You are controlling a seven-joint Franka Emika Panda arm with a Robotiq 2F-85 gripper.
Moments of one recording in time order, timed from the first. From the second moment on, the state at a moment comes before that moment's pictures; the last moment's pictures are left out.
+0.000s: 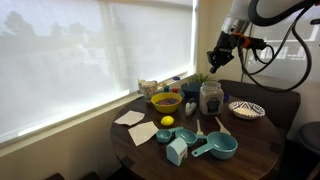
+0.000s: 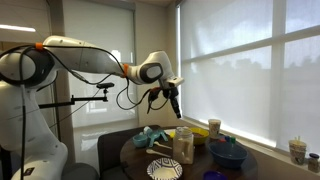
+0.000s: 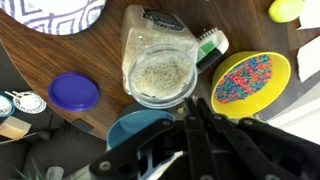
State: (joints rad) arm -0.04 -0.28 0.07 -2.06 -0.02 2.16 0.58
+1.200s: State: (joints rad) arm 0.05 -0.30 0.17 -2.11 0.09 2.05 0.65
